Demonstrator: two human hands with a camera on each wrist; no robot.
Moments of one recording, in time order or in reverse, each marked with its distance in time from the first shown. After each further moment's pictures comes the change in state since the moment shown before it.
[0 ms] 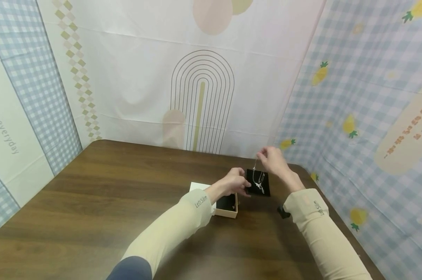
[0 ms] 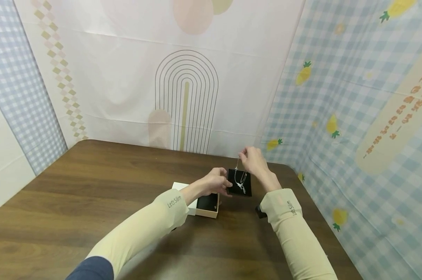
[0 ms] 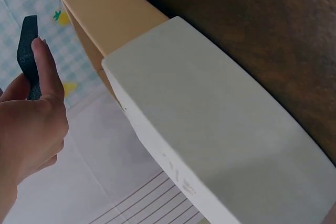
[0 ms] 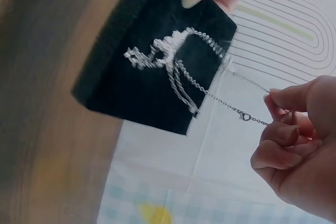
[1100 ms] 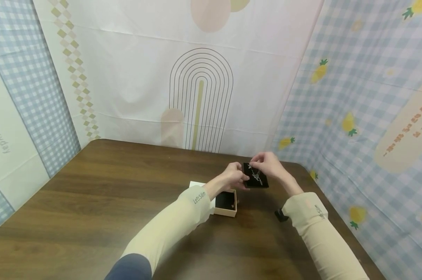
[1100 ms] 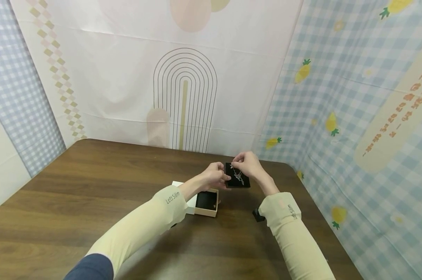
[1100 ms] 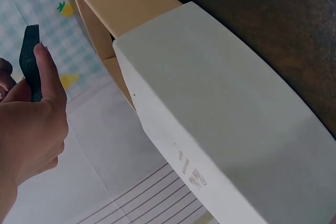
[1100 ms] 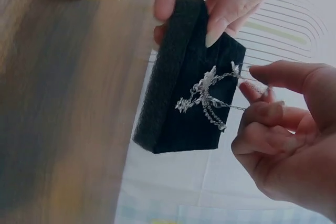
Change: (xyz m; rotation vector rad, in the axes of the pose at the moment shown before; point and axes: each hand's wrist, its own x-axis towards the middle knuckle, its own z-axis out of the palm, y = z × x) left_hand 0.004 0.009 -0.006 -0.015 0.043 0.016; right_hand -0.011 -0.006 0.007 0.166 -0.175 0.088
